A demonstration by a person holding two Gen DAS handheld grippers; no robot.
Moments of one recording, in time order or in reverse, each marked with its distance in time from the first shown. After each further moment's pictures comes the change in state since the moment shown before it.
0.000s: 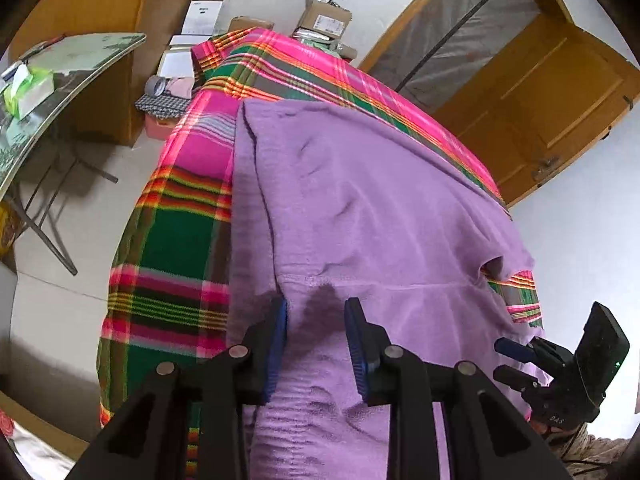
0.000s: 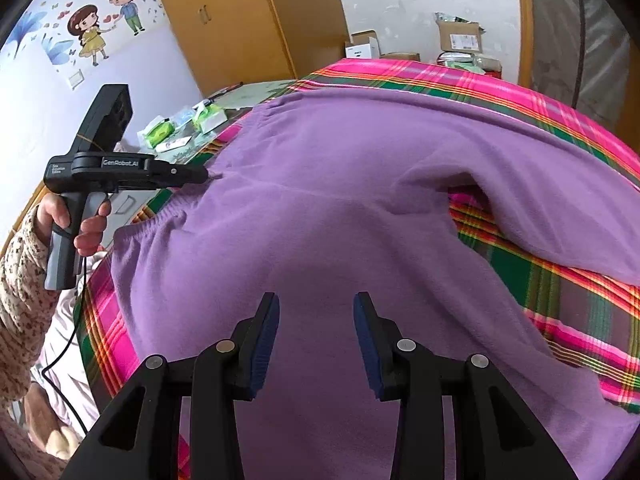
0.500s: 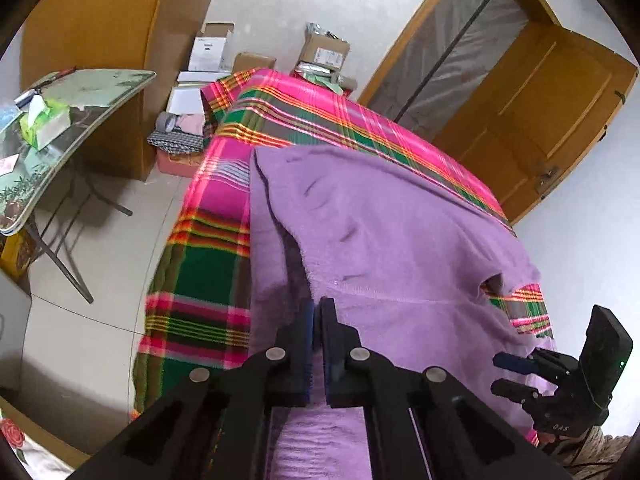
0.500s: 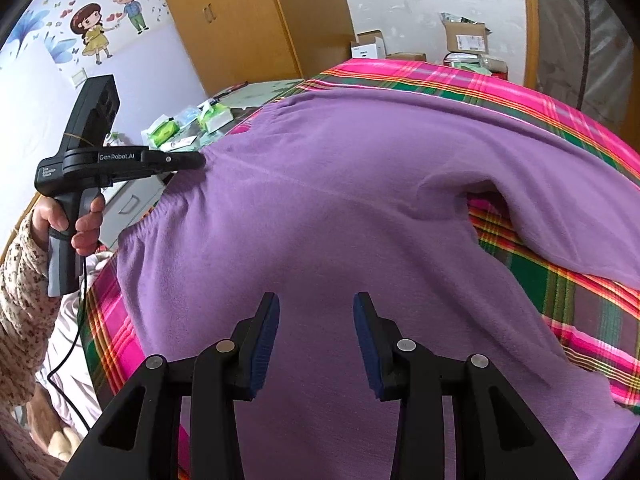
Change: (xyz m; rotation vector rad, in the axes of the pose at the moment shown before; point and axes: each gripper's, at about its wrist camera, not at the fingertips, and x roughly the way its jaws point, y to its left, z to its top) left arm -0.027 0.002 0.002 0.011 -0.117 0.032; right arm 0.006 0.011 0.004 -0.003 0.000 0.011
